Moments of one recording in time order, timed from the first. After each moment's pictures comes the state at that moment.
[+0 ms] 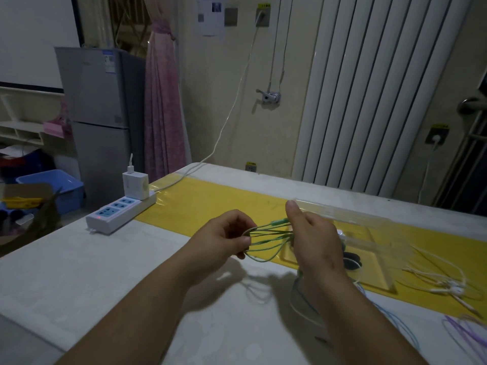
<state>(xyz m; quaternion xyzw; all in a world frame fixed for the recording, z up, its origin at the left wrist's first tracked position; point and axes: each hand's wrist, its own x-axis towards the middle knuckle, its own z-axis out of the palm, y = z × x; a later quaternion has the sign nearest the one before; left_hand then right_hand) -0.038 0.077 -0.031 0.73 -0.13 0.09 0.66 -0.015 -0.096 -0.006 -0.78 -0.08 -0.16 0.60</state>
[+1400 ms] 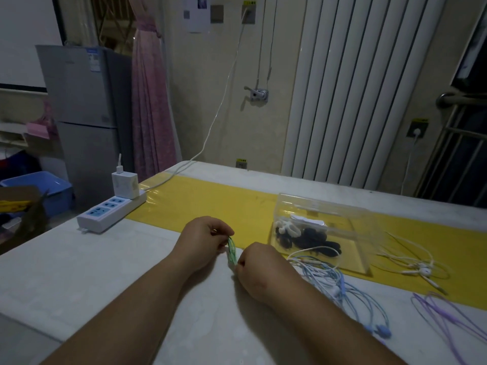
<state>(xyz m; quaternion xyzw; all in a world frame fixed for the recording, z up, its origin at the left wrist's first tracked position) -0.021 0.082 -0.050 0.83 0.04 0.17 0.53 -0.039 -0.072 -0.027 -0.96 -0.21 0.04 0.16</state>
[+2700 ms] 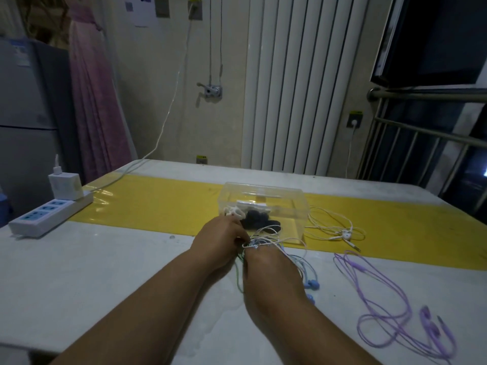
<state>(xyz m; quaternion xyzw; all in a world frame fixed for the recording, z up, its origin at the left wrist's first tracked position) -0.018 -0.042 -0.047 0.95 -0.21 0.16 0.17 -0.090 -0.168 -0.049 -0.98 -0.11 -0.14 0.09</state>
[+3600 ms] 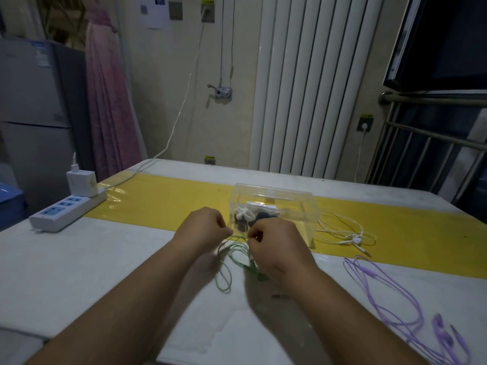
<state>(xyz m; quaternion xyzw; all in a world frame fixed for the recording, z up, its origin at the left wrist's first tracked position) -0.031 -0.004 -0.016 0.96 0.02 0.09 0.28 -0.076 -0.167 0.005 -0.95 -0.15 -0.12 0.24</state>
